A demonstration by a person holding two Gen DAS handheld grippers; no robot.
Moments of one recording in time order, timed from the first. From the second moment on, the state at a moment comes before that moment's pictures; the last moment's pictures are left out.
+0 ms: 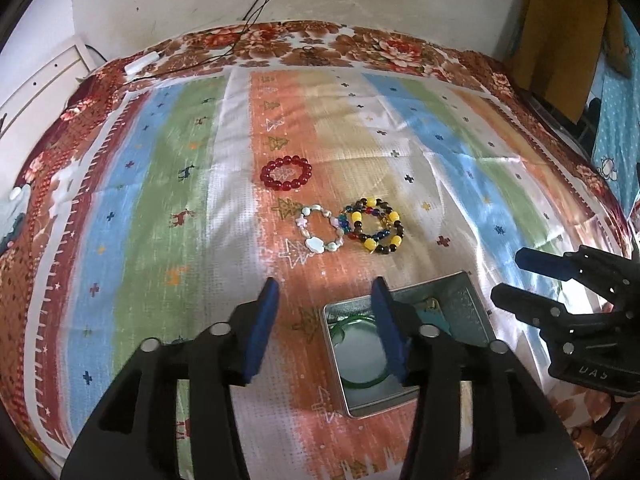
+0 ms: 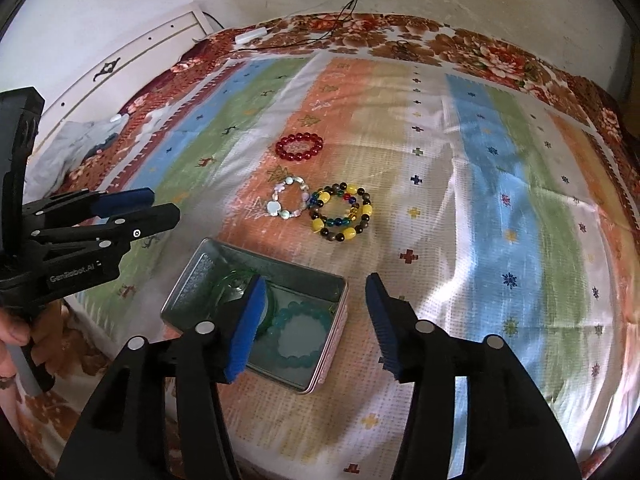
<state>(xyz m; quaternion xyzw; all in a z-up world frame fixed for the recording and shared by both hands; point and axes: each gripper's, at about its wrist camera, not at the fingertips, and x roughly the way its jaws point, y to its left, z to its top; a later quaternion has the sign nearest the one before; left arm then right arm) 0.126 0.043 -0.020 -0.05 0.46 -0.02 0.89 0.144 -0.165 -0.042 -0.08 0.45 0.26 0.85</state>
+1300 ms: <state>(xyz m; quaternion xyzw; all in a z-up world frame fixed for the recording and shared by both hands) 0.195 0.057 -0.044 -0.05 0.49 0.00 0.87 0.217 -0.159 -0.064 -0.05 0.48 0.22 0.85</state>
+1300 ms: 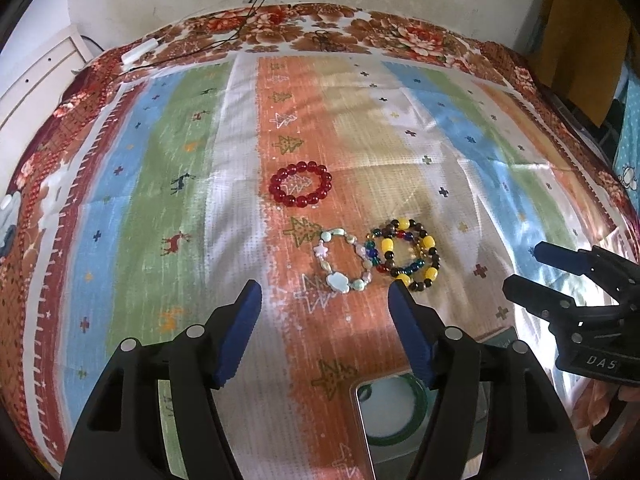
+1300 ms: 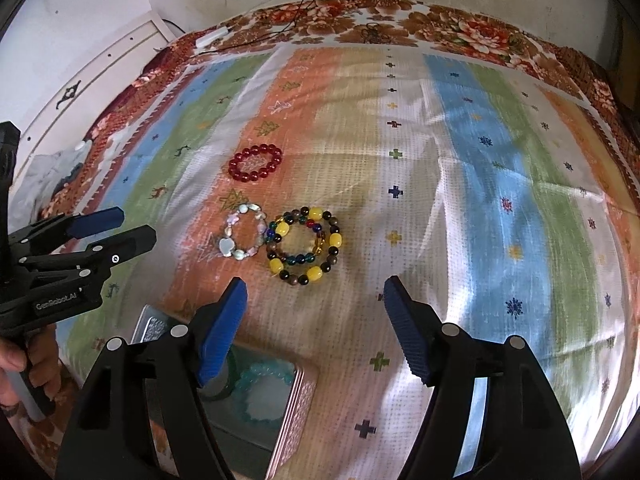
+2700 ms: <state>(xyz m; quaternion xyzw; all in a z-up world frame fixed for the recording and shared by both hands) 0.257 0.059 -0.091 -0.02 0.53 -0.01 0.85 0.278 -0.140 -0.105 -0.06 0.53 0.21 0.82</state>
